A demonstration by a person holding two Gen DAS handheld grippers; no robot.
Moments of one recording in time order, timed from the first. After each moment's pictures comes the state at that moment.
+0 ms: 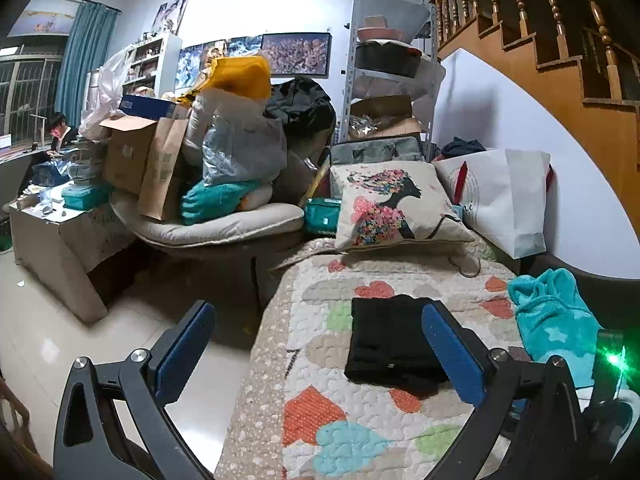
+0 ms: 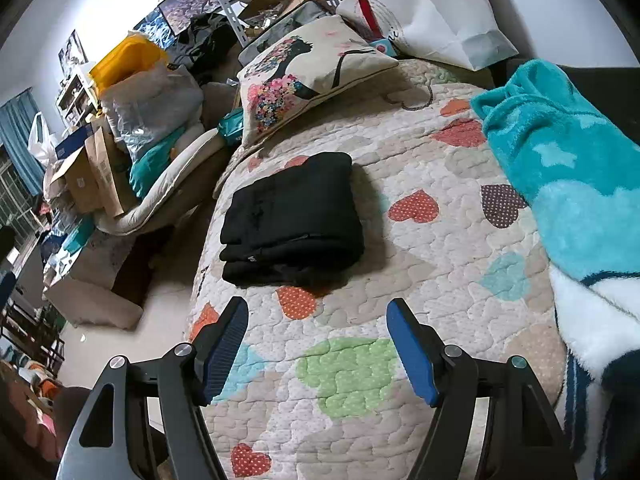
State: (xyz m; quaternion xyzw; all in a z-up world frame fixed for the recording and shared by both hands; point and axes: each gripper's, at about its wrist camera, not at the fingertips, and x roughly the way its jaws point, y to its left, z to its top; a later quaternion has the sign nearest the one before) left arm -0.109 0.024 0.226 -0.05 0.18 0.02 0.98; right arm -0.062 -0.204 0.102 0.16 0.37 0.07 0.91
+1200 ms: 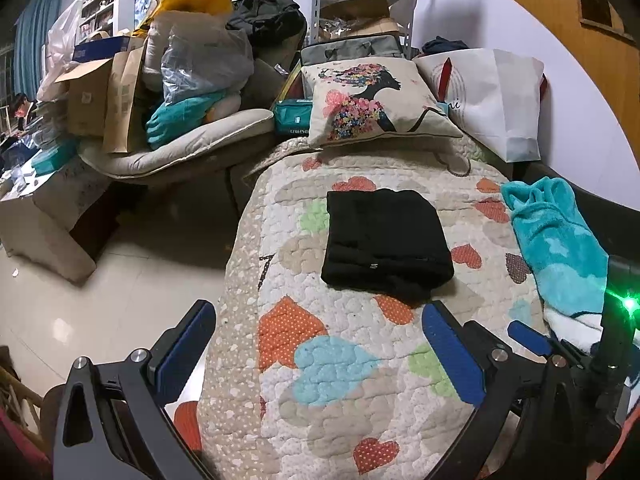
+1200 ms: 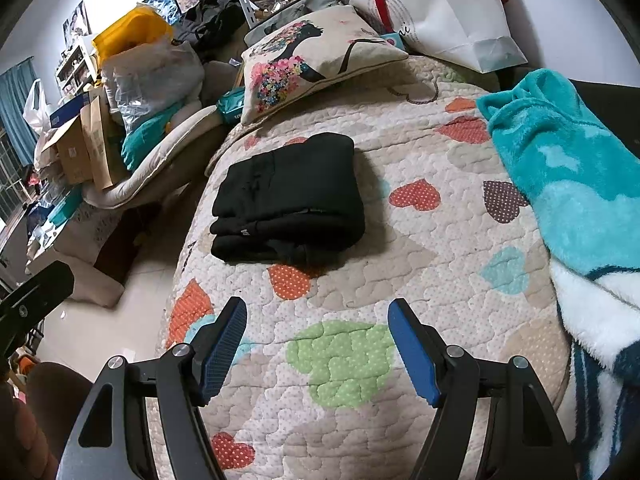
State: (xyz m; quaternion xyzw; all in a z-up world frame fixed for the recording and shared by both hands) left arm -0.082 -0.005 0.177 -0.01 0.35 -0.01 0.94; right arm -0.064 -0.189 0.088 0.12 0.39 0.06 0.91
